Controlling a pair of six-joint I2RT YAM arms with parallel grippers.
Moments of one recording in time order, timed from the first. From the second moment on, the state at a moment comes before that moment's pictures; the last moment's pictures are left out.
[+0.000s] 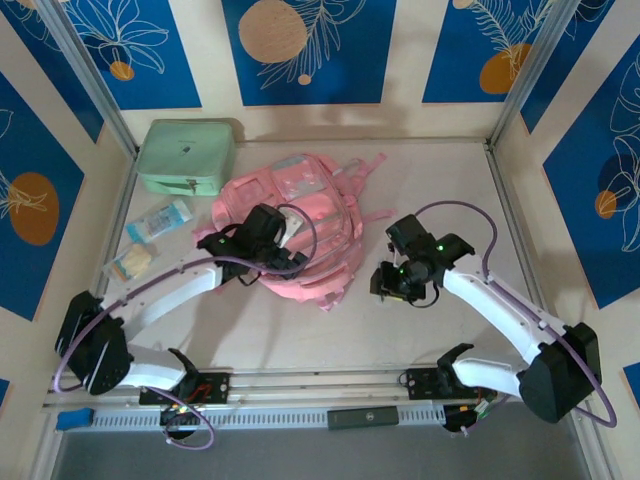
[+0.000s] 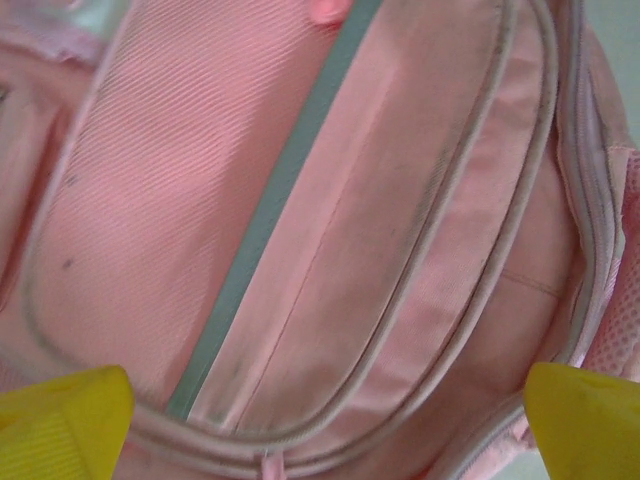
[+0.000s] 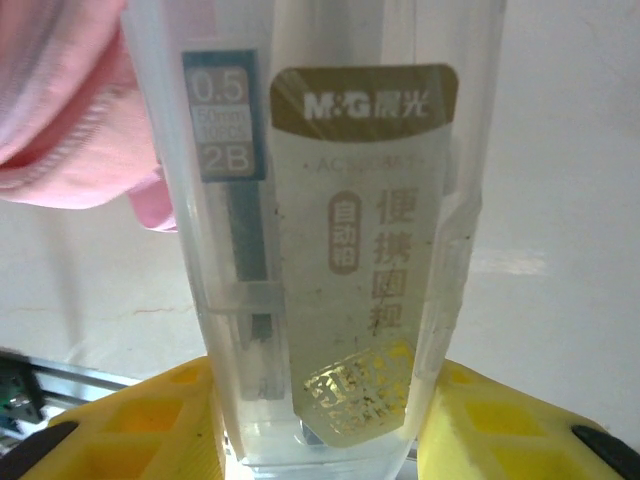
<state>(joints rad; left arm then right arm) -0.72 1.39 1.02 -0.51 -0.10 0.05 0.54 1.17 0.94 -1.06 -0.22 0.67</state>
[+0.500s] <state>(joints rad) -0.72 1.59 1.03 -0.27 -0.19 0.36 0.54 1.29 1.03 -1.07 -0.27 0.60</state>
